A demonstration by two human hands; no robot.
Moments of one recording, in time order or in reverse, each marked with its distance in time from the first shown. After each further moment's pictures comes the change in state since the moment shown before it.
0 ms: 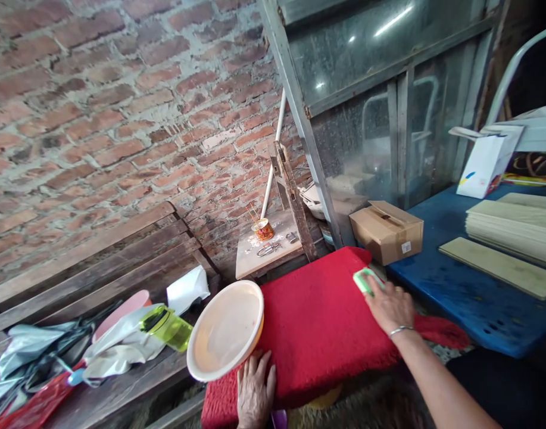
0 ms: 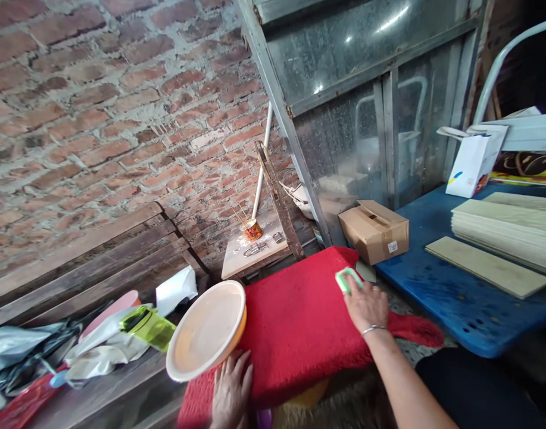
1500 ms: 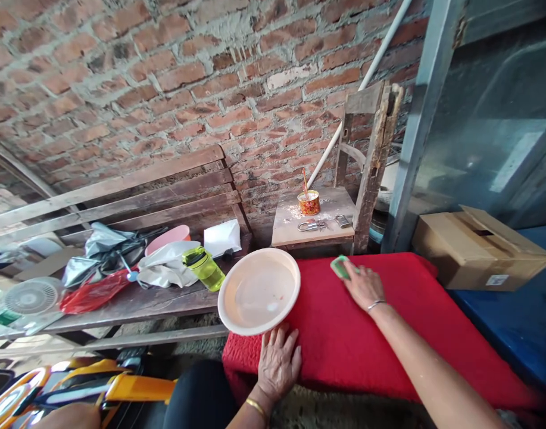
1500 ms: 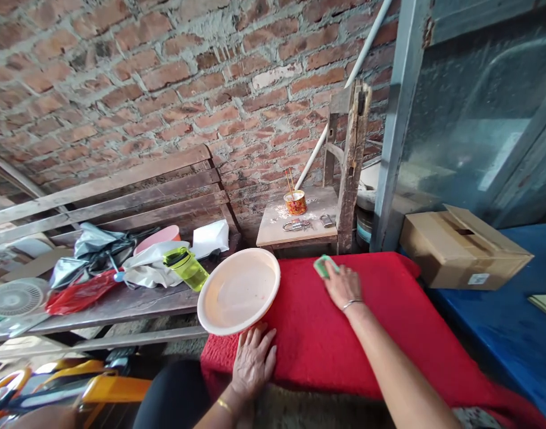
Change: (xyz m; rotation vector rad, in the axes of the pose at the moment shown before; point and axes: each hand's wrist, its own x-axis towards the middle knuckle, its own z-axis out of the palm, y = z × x) left_hand -0.007 0.024 -0.010 -0.008 0.243 0.058; right_hand 0.066 -0.157 0.035 0.012 -0.186 -0.471
